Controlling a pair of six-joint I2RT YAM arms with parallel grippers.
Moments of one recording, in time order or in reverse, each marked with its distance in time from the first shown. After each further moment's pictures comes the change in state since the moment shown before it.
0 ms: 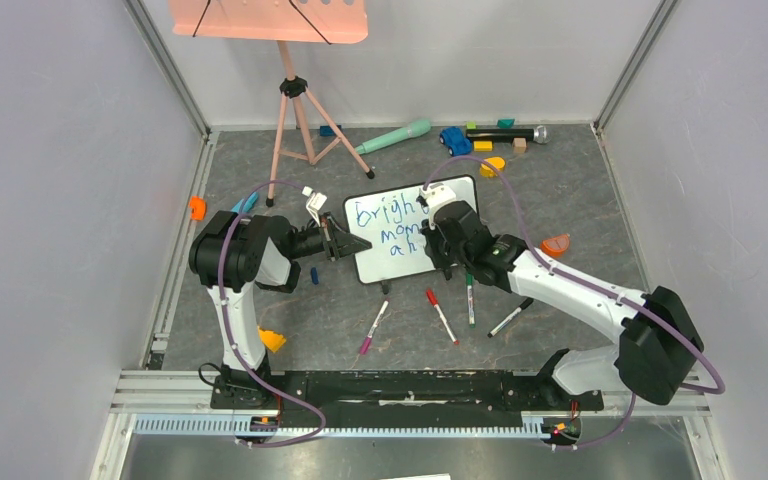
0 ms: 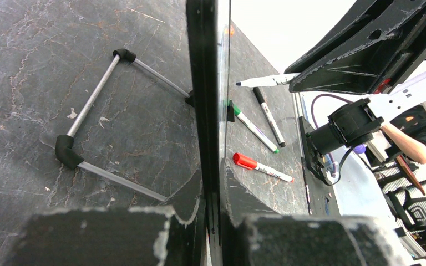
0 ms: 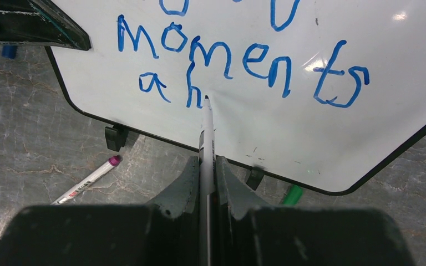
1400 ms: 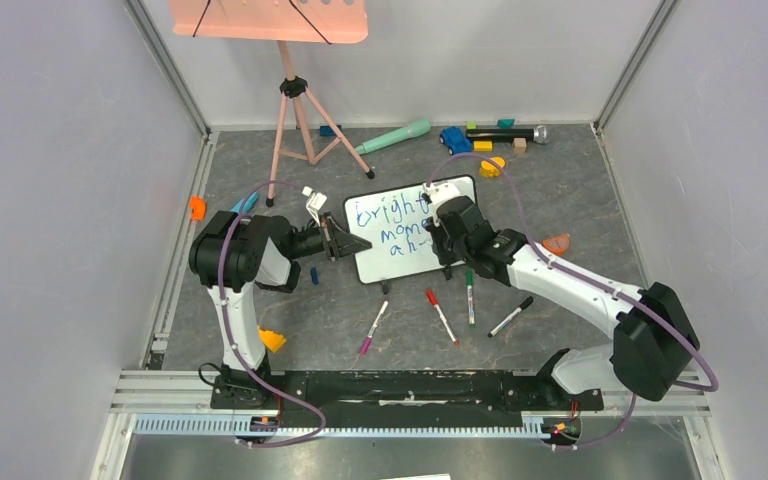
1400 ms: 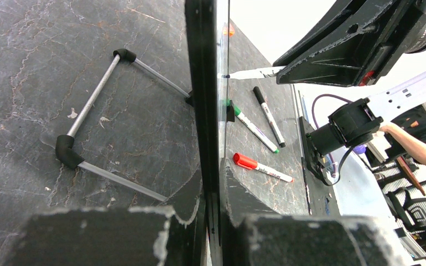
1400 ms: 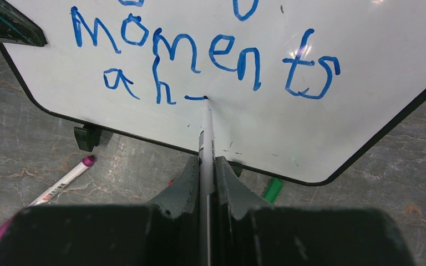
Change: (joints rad) left arm 0.000 0.000 0.000 0.000 -0.001 0.000; right arm -0.046 0.023 0.012 -0.038 0.013 -0.024
